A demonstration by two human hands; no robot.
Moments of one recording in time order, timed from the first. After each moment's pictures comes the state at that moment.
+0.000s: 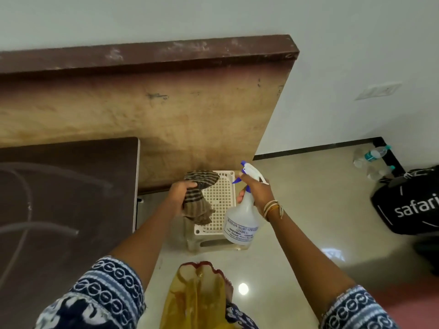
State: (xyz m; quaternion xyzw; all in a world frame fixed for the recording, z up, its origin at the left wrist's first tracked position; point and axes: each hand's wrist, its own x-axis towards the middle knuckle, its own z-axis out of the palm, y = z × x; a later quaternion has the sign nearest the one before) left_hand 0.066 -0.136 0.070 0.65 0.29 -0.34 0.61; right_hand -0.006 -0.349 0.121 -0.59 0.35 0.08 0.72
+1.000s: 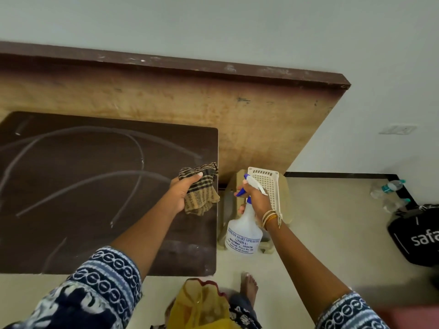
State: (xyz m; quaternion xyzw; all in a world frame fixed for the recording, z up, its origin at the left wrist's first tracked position) left_hand -0.077 0.123 0.171 0.56 0.29 -0.20 0.75; right_hand -0.129 -0.087 0.169 -0.67 0.29 0.10 0.68
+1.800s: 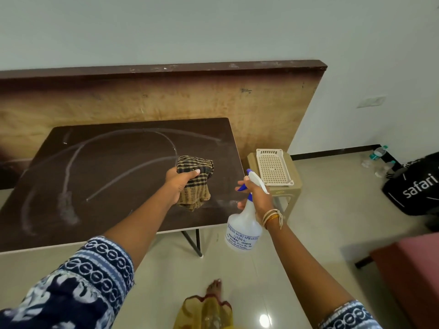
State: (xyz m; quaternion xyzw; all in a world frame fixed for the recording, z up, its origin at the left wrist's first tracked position) left_hand -0.203 0.293 0.216 0.70 0.17 -0.17 0.68; right_hand -0.305 0.093 0.203 -0.65 0.29 0.00 0.71
